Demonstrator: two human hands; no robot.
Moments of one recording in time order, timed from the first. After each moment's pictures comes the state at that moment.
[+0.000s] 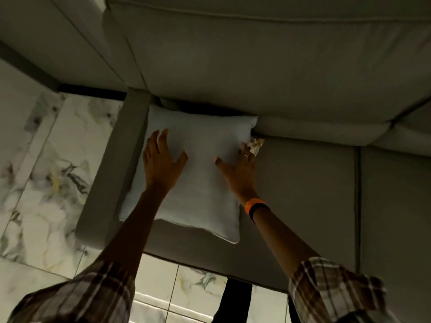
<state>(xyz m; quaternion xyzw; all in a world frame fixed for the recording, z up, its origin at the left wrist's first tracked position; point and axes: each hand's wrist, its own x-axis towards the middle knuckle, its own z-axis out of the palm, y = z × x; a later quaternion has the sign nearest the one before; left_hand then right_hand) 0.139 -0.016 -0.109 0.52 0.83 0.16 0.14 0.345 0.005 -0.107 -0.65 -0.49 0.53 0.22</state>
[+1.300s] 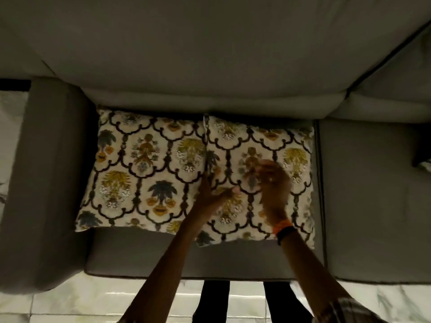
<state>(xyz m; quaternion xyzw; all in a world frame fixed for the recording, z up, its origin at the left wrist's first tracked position) 0.346 -0.030 -0.172 0.29 0.66 0.22 0.66 0.514 -0.017 -0.182 -0.75 -0.36 0.42 0.36</state>
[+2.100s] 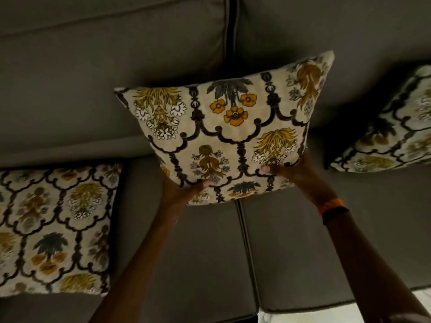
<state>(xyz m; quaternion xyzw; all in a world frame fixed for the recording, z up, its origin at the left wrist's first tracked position) 0.586 0.045 -0.174 0.49 0.59 0.36 0.53 0.893 0.051 -0.147 -0.63 -0.44 0.52 0.37</state>
